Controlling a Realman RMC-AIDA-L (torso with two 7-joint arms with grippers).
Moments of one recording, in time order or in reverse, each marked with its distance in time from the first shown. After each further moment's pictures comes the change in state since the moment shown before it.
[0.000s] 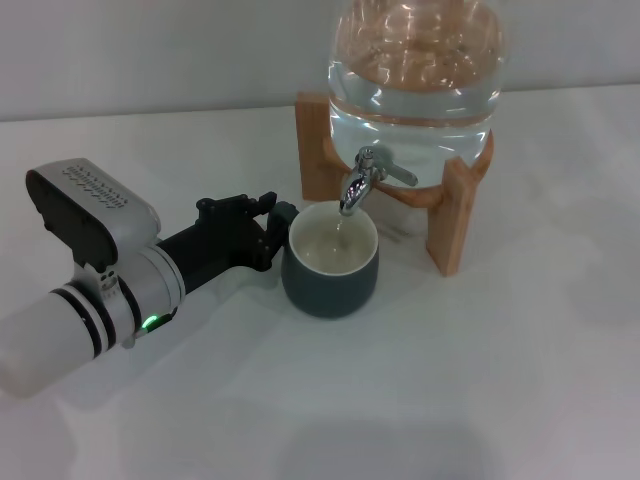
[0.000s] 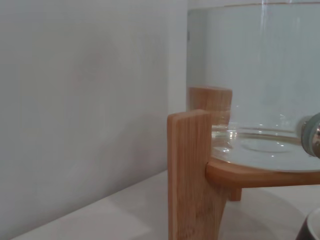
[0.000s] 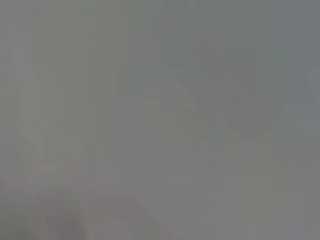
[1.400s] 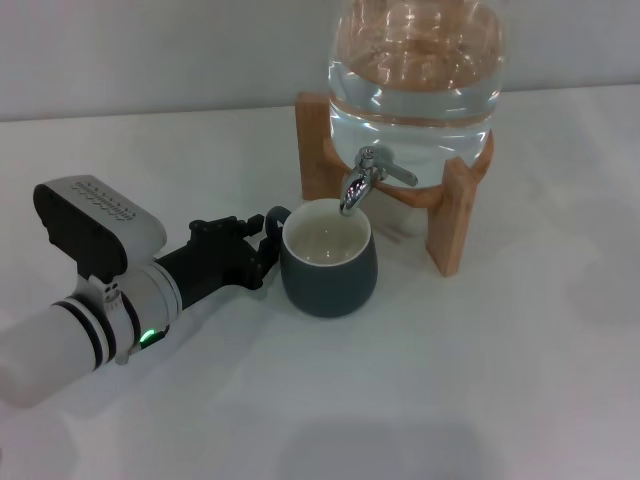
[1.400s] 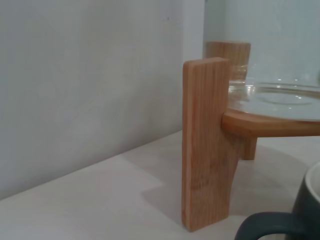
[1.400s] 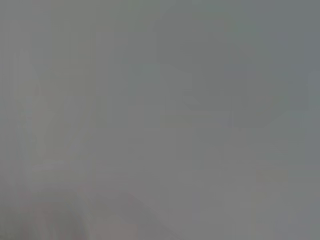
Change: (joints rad) left arm 0.006 -0.005 0.000 -0.011 0.008 0.096 -0.004; right arm 0.002 0.000 0.000 0.010 0.000 -0.001 -0.010
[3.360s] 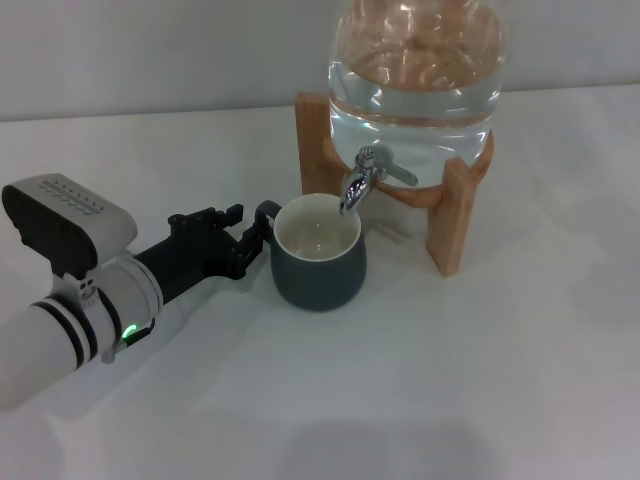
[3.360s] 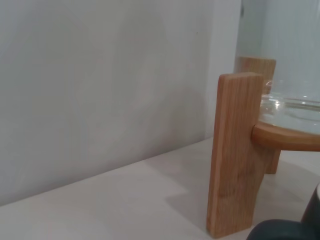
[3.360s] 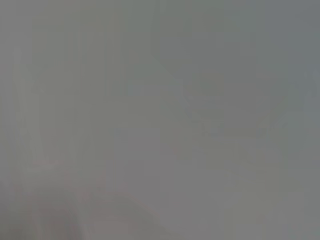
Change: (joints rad) left arm 0.029 0.009 -0.027 0.026 -0.004 -0.031 -0.044; right arm -0.002 -0.005 0.003 0.001 0.000 -0.005 0.000
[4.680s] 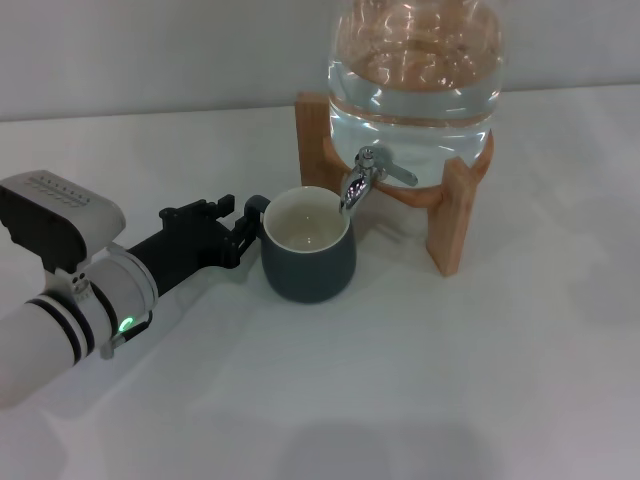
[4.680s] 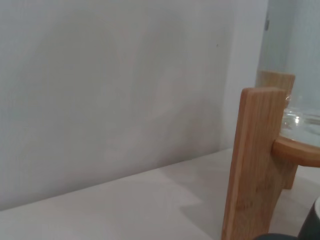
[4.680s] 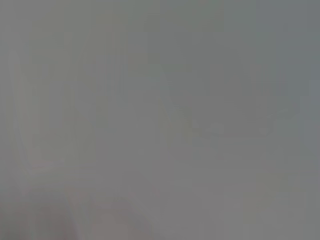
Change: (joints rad) left arm 0.005 0.000 -0.048 0.000 -0.007 -0.003 -0.010; right arm 0.004 0.002 0.013 0.000 0.001 -0.001 -0.010
